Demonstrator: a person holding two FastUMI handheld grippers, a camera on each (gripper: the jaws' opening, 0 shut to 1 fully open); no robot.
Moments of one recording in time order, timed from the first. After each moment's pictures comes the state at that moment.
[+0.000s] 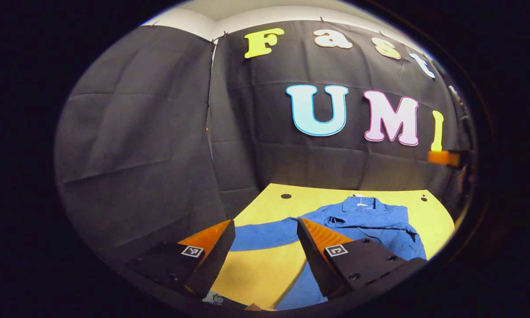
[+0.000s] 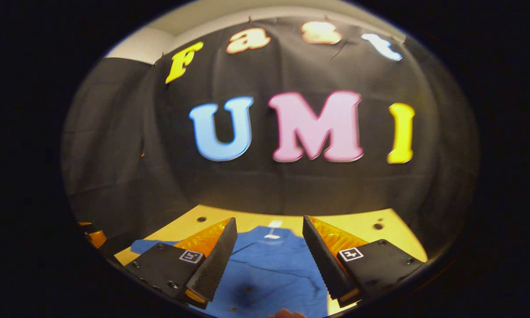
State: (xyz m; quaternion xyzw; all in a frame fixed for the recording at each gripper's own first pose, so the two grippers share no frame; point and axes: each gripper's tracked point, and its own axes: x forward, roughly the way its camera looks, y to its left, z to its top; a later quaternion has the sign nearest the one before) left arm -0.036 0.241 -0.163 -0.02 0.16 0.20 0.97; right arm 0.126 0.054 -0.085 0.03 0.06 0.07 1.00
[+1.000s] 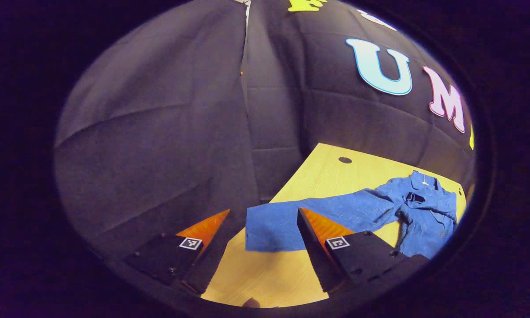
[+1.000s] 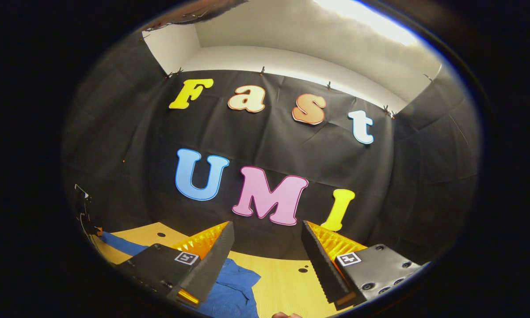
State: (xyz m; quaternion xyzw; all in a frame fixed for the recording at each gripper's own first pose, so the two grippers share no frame) left arm 0.029 0.427 -0.338 -0.09 0.29 0.28 0.91; right arm 0.032 0.036 0.045 -0.09 -0.05 0.03 0.99
